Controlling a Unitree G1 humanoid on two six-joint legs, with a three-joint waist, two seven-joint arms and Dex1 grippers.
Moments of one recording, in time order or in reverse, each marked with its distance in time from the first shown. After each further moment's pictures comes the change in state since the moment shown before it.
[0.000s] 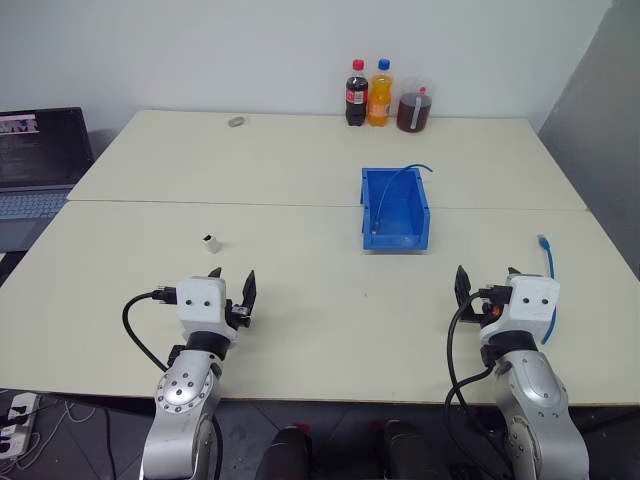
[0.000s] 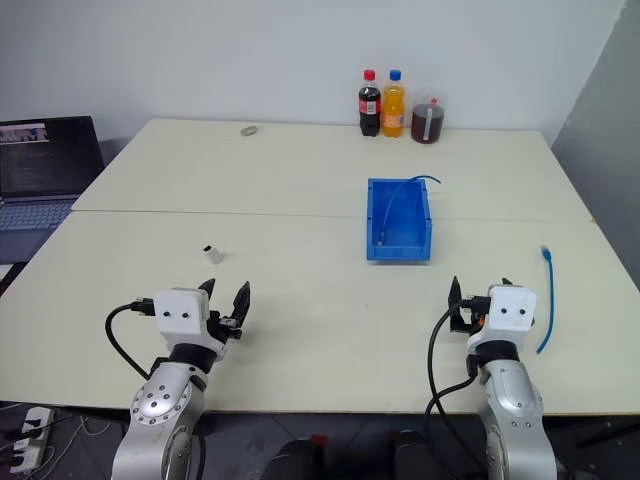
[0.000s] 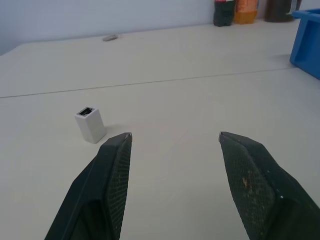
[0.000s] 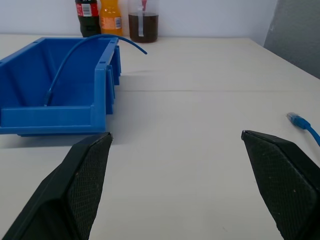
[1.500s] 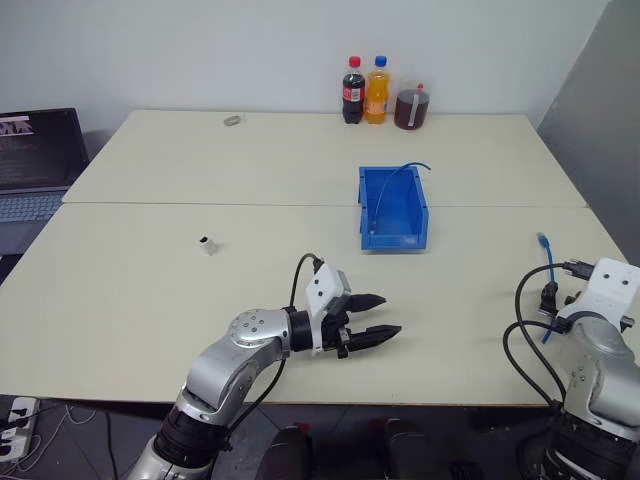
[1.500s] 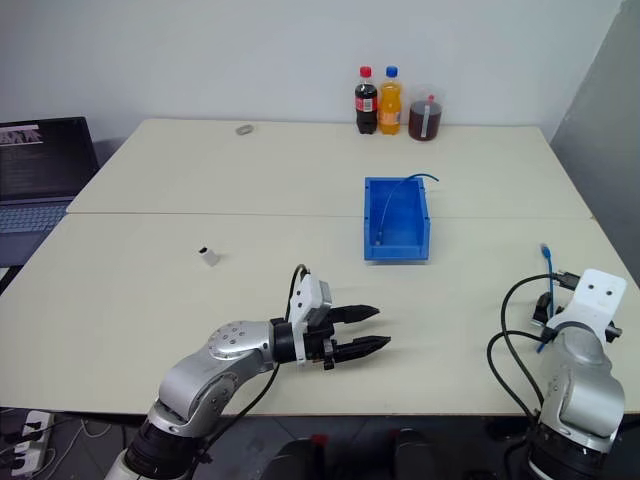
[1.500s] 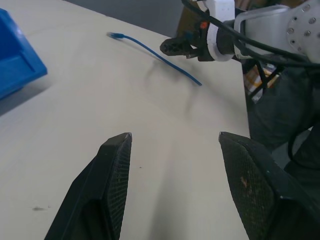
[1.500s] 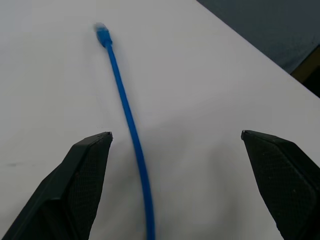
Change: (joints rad) left arm -0.387 0.193 -0.404 0.081 -0.359 0.330 -0.676; right arm -0.369 -0.138 -0.480 0.177 0.028 0.697 -0.146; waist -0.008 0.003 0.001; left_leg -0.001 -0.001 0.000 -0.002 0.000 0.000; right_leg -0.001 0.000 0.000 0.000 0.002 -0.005
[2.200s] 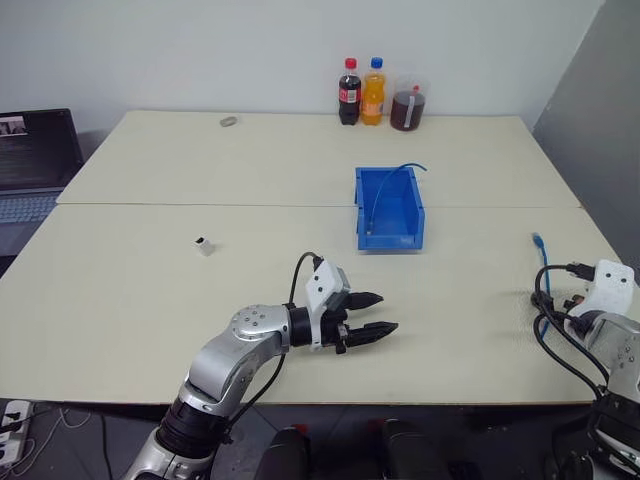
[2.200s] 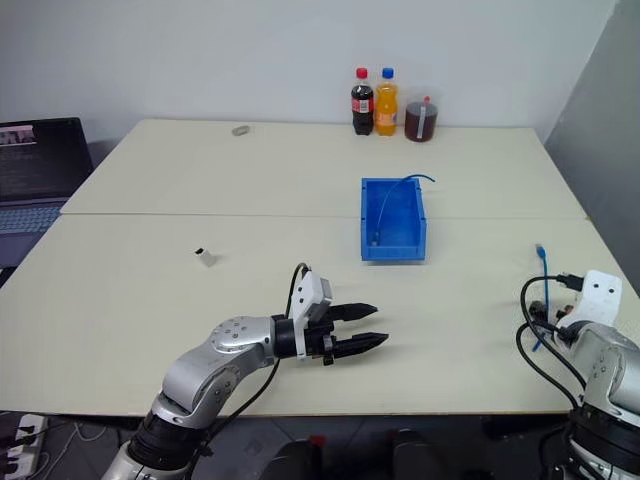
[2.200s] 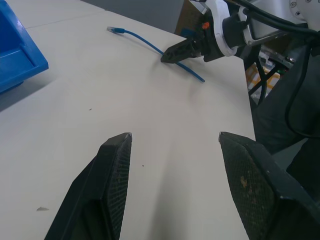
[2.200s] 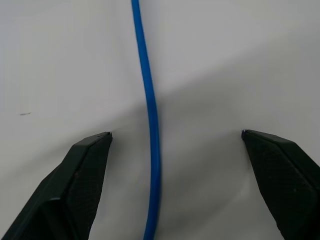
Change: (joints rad) left arm -0.026 0.005 0.003 0.050 0.003 -0.007 -0.005; right arm -0.060 -0.194 -0.044 0.170 0.187 0.240 0.257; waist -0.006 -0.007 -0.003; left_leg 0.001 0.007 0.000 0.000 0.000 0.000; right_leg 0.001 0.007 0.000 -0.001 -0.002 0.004
